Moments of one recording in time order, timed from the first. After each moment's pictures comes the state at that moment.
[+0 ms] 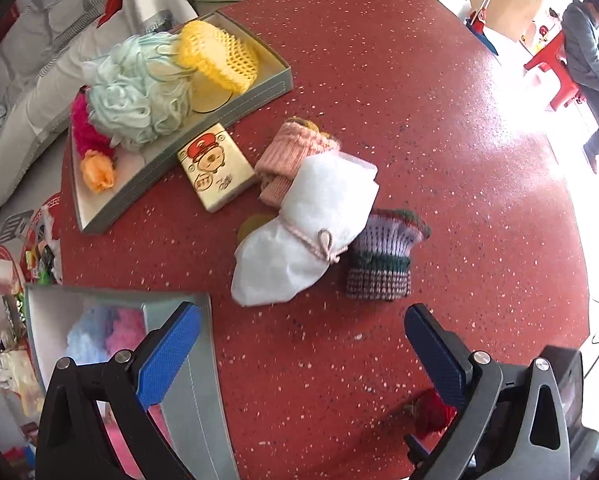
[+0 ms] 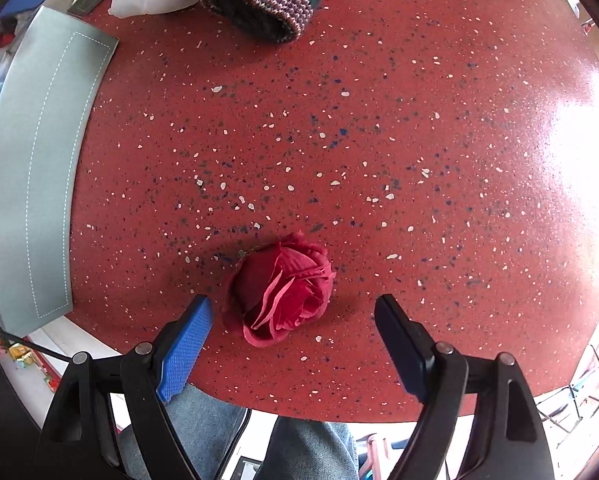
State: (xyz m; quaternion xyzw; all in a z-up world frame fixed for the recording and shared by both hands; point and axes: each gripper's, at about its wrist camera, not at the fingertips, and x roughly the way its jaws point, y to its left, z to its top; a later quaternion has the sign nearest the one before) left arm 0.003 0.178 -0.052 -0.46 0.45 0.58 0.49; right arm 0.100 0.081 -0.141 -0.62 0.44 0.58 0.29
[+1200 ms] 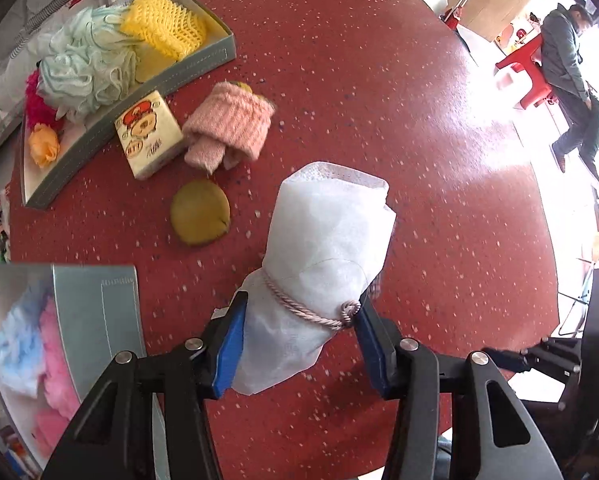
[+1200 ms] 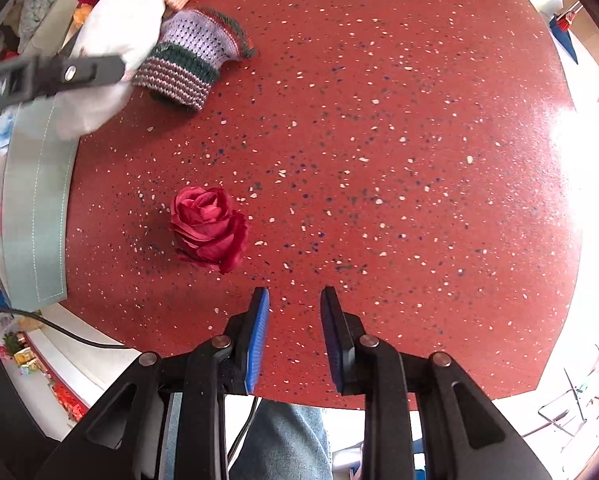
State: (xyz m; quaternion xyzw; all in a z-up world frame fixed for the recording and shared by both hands) left arm 0.029 0.142 -0.066 -0.52 0.42 0.53 0.53; right arm 0.207 0.119 -0.116 -0.60 0.45 0.60 0.30
